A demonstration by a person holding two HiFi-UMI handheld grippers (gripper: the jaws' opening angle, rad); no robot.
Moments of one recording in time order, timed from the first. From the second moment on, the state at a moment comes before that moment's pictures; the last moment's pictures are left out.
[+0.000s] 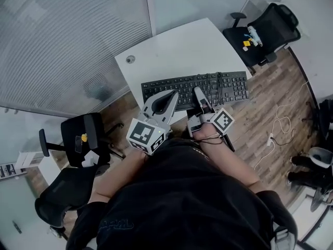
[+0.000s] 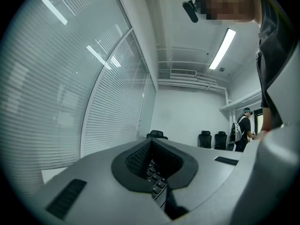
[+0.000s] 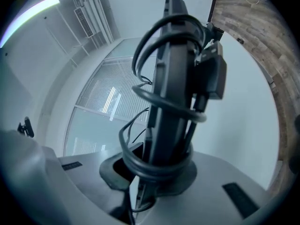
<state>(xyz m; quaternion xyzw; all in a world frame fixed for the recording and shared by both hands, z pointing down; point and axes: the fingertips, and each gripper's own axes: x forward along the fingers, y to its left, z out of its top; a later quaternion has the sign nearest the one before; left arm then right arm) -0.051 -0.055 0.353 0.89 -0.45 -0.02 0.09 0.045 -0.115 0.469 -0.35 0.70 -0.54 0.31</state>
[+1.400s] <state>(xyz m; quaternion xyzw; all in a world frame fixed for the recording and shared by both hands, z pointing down) -0.084 -0.125 0.385 0.84 -0.52 0.00 0.14 -0.002 -0.193 0.516 -0.31 0.69 -0.61 0.24</state>
